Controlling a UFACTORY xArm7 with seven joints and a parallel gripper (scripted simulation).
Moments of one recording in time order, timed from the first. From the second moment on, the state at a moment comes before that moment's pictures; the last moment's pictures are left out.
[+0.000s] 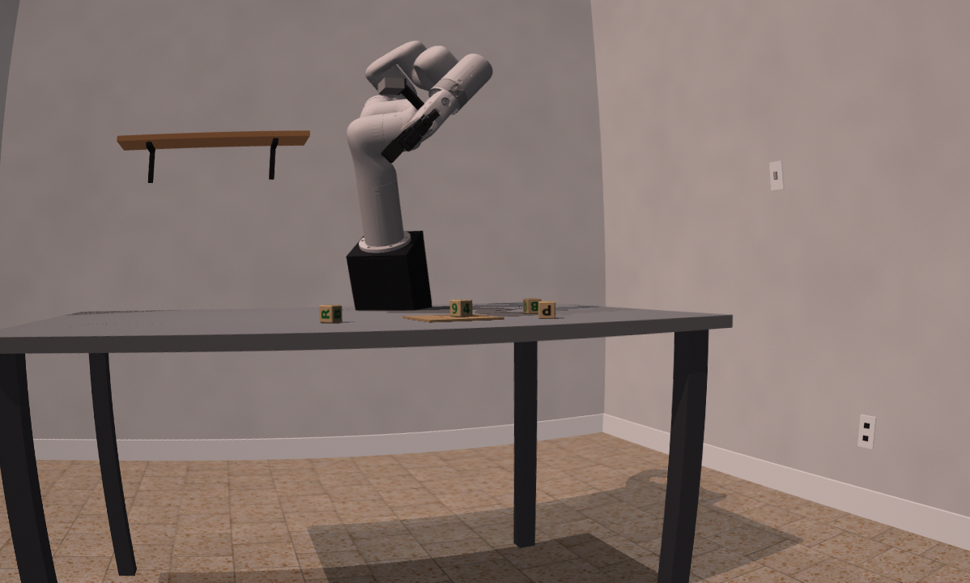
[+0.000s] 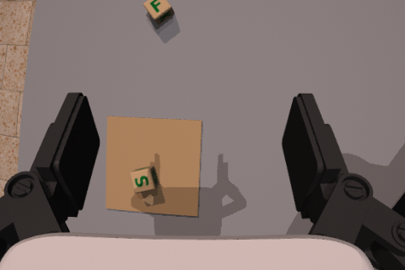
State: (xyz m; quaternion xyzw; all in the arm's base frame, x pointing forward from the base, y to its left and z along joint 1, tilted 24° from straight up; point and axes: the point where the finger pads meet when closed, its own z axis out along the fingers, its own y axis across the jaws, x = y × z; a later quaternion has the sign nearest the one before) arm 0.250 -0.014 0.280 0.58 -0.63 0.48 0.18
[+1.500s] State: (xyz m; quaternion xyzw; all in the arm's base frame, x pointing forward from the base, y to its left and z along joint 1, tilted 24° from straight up) arm 0.321 0.142 0.189 0.53 -0.64 0.52 0.20
